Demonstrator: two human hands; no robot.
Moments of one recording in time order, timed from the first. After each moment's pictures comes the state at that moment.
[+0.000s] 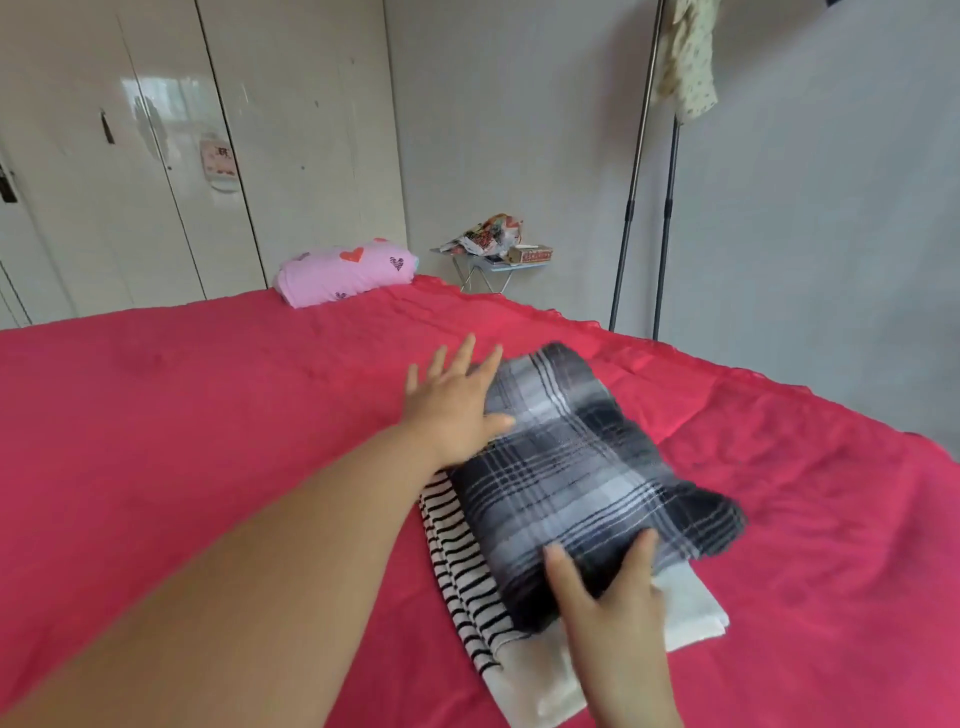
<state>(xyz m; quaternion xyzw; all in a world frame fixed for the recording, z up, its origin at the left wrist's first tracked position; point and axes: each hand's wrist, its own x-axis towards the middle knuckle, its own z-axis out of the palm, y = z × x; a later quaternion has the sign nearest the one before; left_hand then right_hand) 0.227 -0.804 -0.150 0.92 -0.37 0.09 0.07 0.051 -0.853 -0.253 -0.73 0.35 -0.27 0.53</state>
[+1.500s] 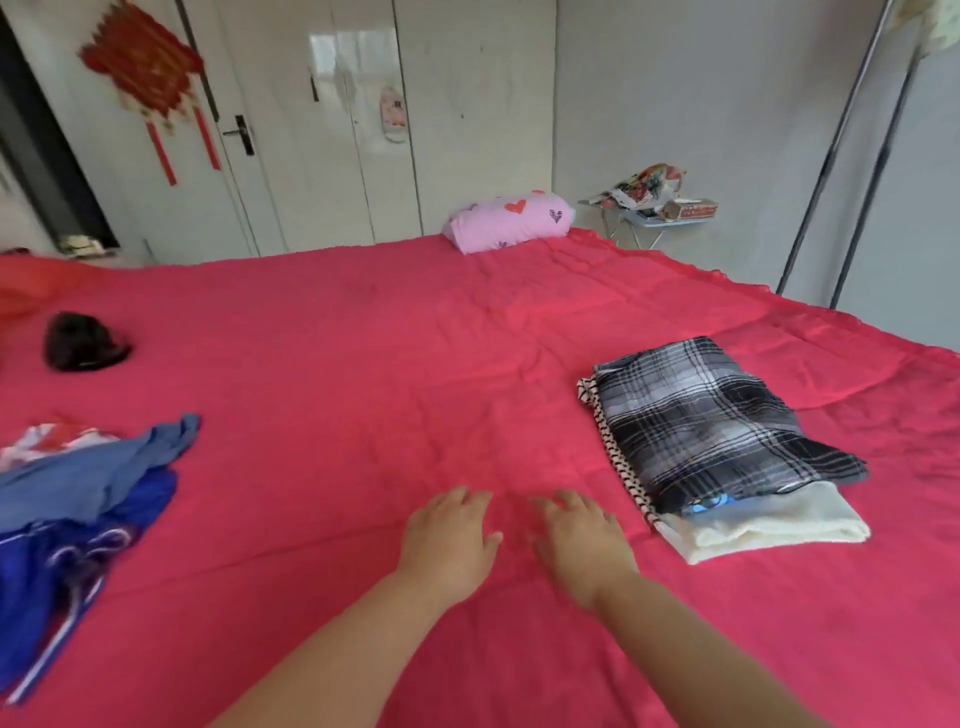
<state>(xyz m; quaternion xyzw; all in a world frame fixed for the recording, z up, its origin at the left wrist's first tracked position) 0.082 -0.556 -0.239 0.98 -0.19 0.02 0.09 0.050 -0.705 -0.251 -0.99 0.01 0.00 0.11</state>
